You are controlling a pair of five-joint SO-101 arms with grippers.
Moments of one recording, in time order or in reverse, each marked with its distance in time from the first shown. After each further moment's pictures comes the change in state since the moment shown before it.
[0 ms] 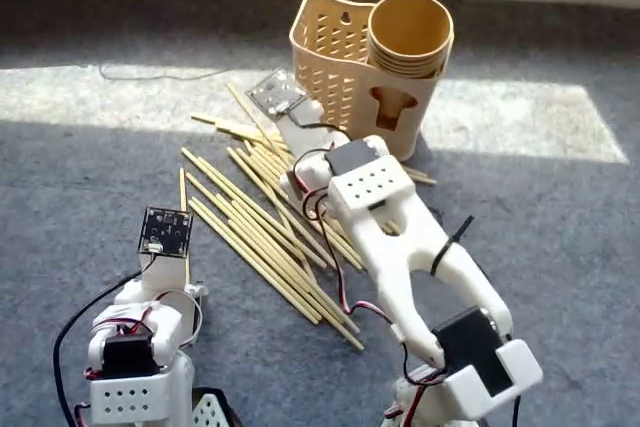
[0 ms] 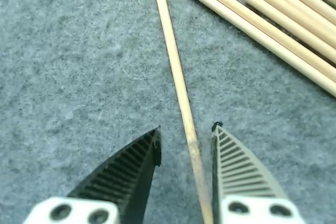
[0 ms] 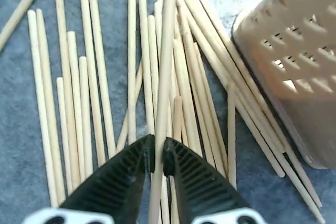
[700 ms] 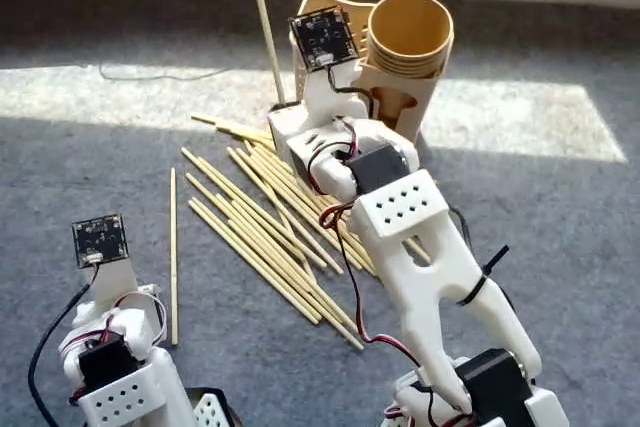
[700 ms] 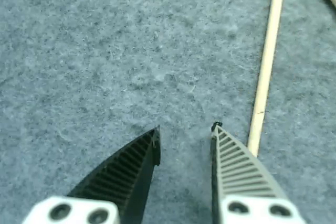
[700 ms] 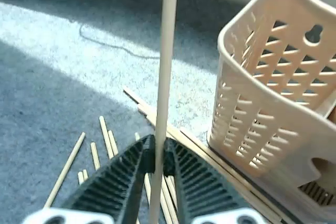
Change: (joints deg) left arm -22.0 -0.1 0.0 0.0 0.0; right arm 0.9 -12.3 -1.4 -15.0 -17.7
